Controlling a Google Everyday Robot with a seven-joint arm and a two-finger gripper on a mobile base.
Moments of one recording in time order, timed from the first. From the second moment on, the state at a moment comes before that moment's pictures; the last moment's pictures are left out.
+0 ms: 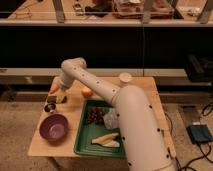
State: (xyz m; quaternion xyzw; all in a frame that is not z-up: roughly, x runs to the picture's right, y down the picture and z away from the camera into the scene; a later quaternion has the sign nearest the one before) arm -0.293 0.008 0.903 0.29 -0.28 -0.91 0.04
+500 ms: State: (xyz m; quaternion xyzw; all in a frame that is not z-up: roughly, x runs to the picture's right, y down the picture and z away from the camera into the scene) arm -0.298 0.024 0.917 0.29 -0.28 -0.91 0.05
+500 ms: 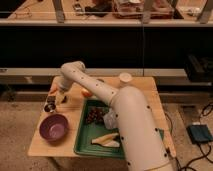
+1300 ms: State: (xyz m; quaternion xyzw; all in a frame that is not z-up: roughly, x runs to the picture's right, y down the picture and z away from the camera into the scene) arm -0.299 0.041 0.963 0.28 -0.30 -0.91 0.06
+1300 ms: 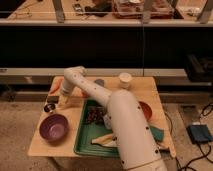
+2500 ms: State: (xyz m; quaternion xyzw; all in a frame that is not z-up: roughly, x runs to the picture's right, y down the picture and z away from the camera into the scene) arm -0.214 -0.013 0.931 0.29 -0.28 -0.91 0.12
